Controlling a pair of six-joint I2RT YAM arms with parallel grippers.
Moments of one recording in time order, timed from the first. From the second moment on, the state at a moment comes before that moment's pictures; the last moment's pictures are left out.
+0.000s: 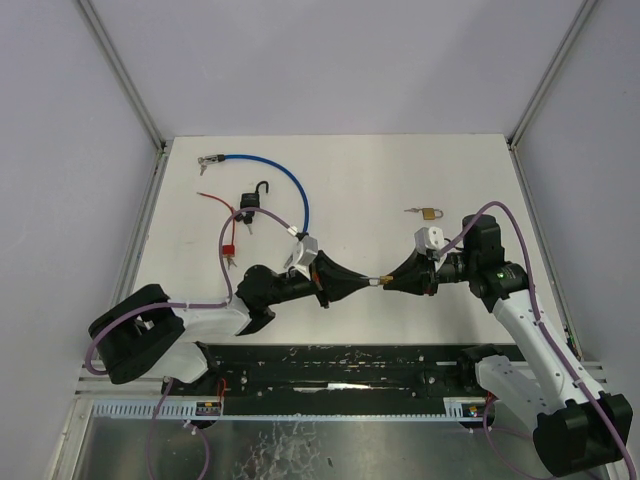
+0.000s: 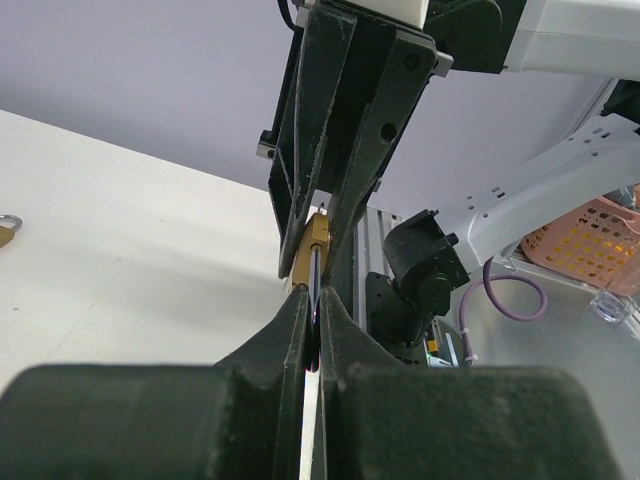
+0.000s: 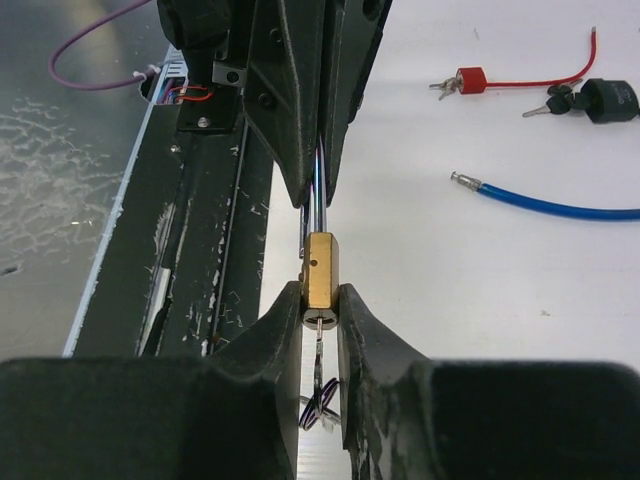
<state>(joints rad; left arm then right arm) -0.91 1.39 0.41 1.31 0.45 -0.48 0.24 0.88 0.70 -0.45 -1.30 -0.62</state>
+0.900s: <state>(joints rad) -0.92 1.42 0.43 1.32 0.54 -0.33 0.24 0.92 0.74 -0.59 -1.30 -0.61</state>
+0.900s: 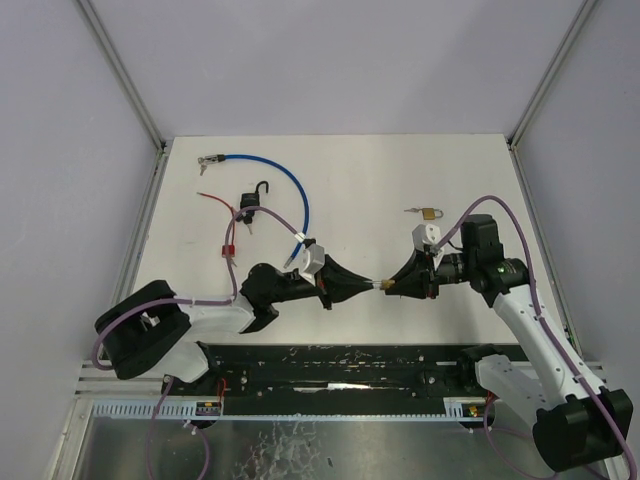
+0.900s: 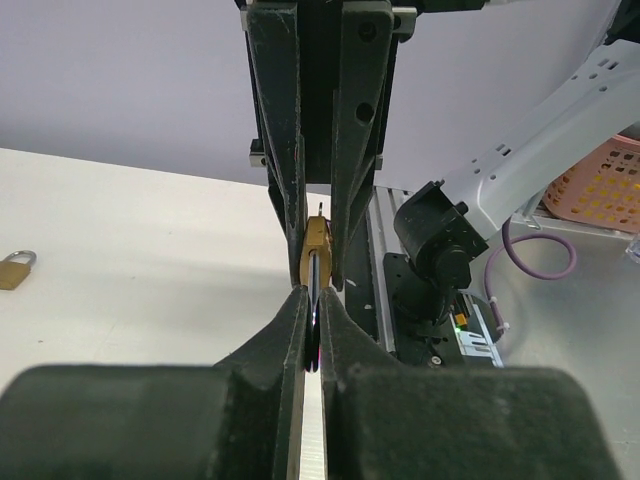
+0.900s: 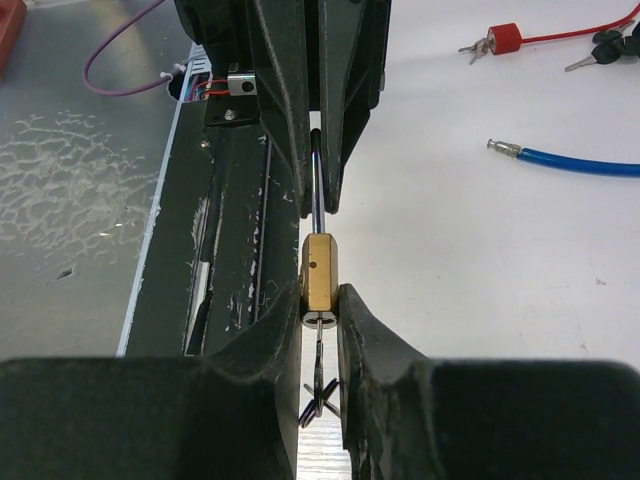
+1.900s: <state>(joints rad) -1.00 1.34 0.42 1.25 0.40 -0.28 0.18 0.97 0.86 -0.80 -1.26 -0.78</state>
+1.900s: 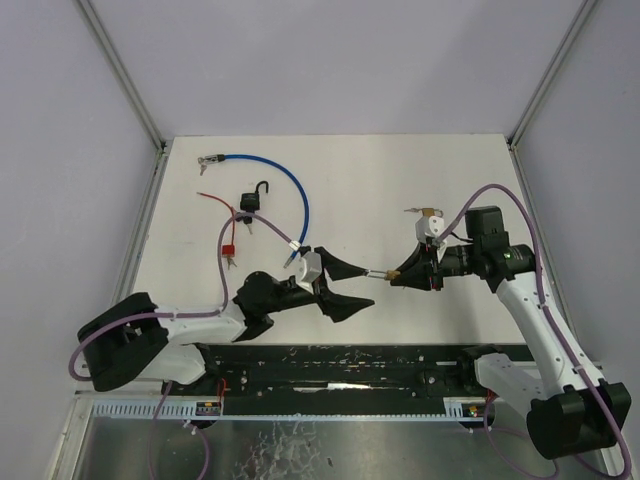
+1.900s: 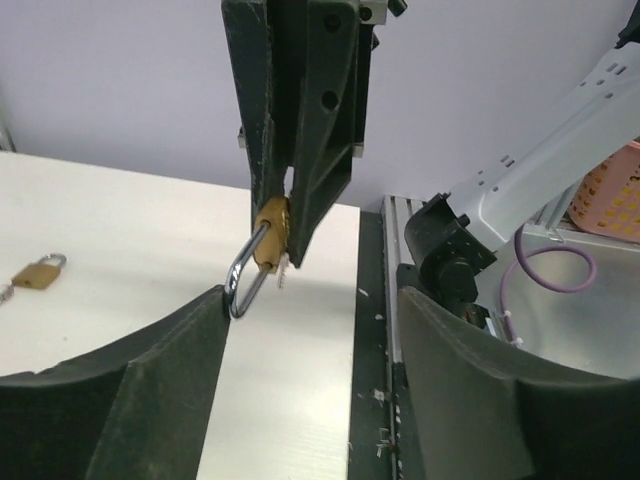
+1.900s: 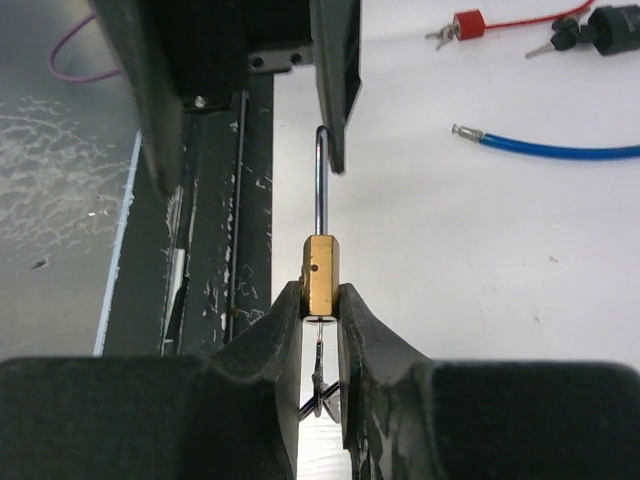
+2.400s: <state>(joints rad) -0.95 1.23 0.45 0.92 0.38 -0.09 0.17 1.02 0.90 -1.04 -1.19 -1.10</state>
